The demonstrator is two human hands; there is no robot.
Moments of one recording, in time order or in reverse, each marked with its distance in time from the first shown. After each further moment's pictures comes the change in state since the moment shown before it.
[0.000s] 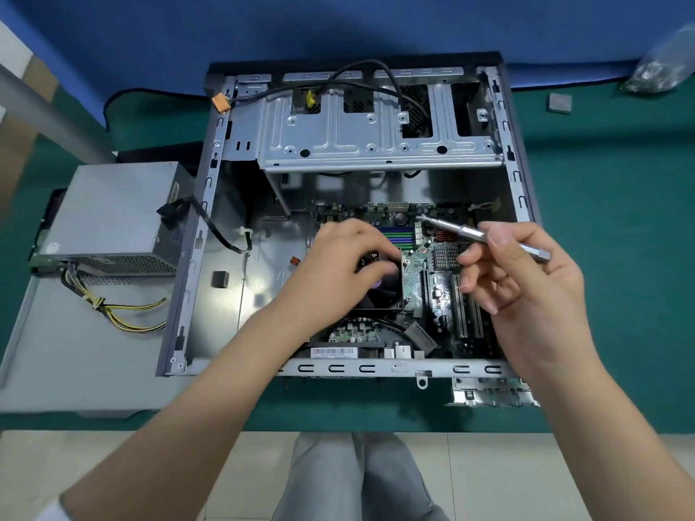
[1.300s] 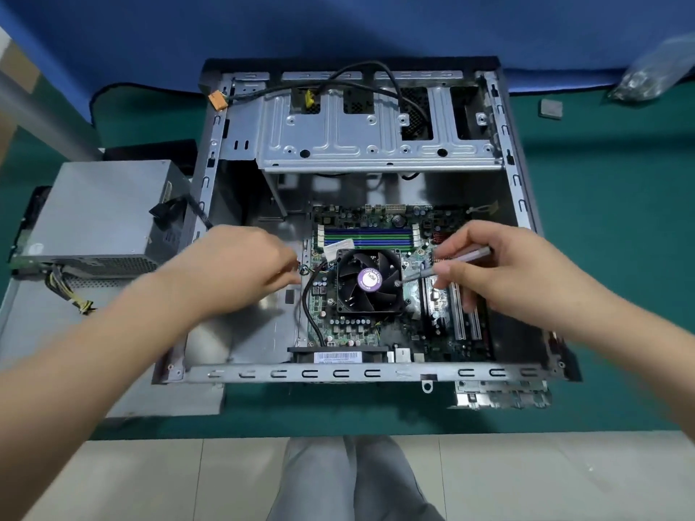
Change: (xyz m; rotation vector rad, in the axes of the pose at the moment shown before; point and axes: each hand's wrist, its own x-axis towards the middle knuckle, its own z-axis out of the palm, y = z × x) left_hand -0.012 -0.065 -0.076 0.920 -0.369 0.210; right_hand 0.028 -0.028 0.006 -1.081 -0.319 0.243
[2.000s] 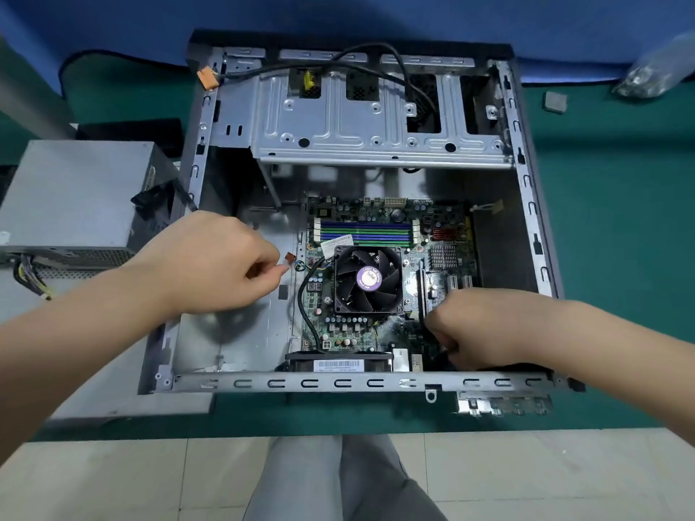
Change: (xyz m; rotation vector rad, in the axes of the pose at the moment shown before) left_hand -0.009 -0.011 -0.003 -0.140 0.155 -0.028; right_hand 0.024 0.023 0.026 -1.139 -0.669 -0.190
